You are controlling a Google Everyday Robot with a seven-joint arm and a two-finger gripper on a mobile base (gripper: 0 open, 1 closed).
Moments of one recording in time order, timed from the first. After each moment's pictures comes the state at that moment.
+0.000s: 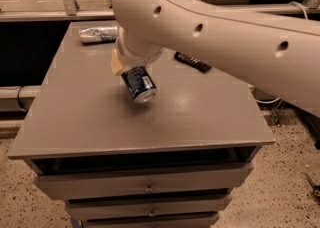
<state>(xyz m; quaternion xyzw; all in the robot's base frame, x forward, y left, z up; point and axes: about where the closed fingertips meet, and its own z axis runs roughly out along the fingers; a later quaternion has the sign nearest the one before) 0.591 0.054 0.895 -0.19 0.93 0.08 0.30</state>
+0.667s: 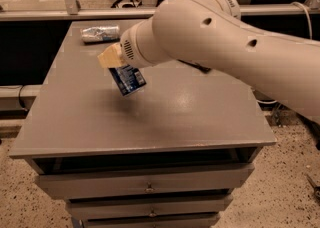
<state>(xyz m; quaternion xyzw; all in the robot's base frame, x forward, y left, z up) 0.581 0.073 0.931 -0.26 0.85 0.20 0.42</state>
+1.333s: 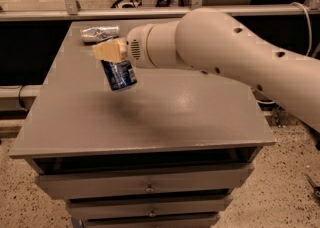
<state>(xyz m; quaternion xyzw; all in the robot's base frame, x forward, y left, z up) 0.578 0.086 0.953 -0.23 0.79 0.31 0.47</state>
